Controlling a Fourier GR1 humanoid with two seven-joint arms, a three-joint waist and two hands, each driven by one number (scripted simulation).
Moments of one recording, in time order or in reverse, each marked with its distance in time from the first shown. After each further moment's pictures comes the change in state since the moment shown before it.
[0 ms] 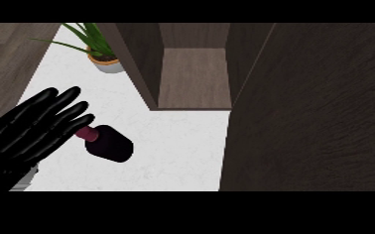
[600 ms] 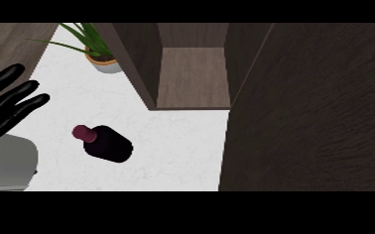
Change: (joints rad) left arm -0.037 0.066 0.205 0.082 0.151 -0.124 -0.008; right arm -0.027 -0.003 0.012 -0.005 0.003 -0.020 0.030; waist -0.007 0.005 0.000
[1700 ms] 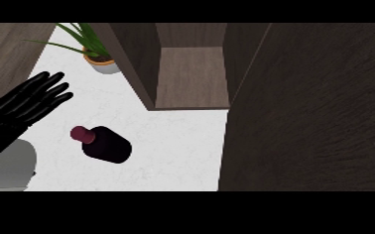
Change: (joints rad) left arm 0.071 -0.082 0.022 0.379 -0.222 -0.377 -0.175; right arm -0.081 0.002 0.009 0.000 0.006 -0.034 0.065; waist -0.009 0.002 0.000
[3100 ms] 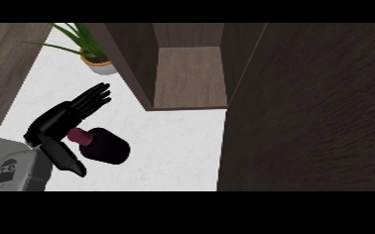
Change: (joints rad) left arm -0.122 -0.133 -0.023 0.615 -0.682 -0.181 -0.570; right arm -0.023 -0.012 0.028 -0.004 0.009 -0.029 0.023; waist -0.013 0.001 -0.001
